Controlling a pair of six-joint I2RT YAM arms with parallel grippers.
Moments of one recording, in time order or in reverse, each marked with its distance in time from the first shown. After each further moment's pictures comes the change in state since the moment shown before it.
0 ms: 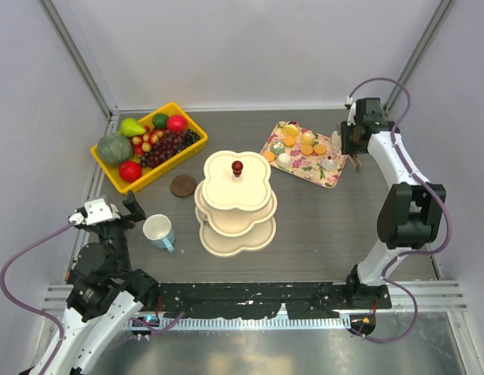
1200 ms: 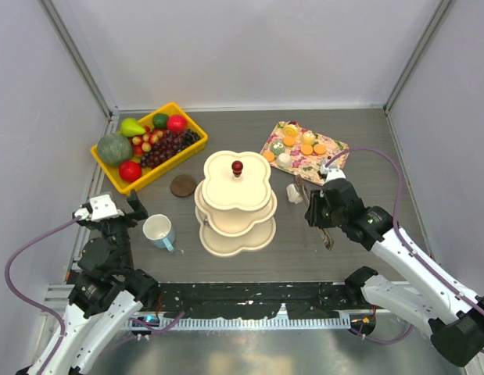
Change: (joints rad) left arm 0.000 0.040 0.000 0.002 0.000 0.004; right arm 0.571 -0.880 -0.709 -0.033 0.074 0.502
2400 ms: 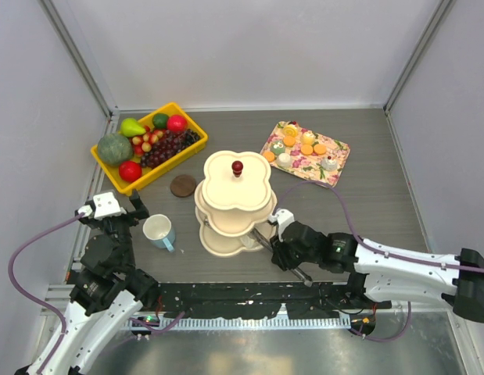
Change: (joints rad) left arm 0.005 0.029 0.000 0.001 0.001 0.000; right arm 0.574 0.031 -0.242 0.256 -0.048 0.059
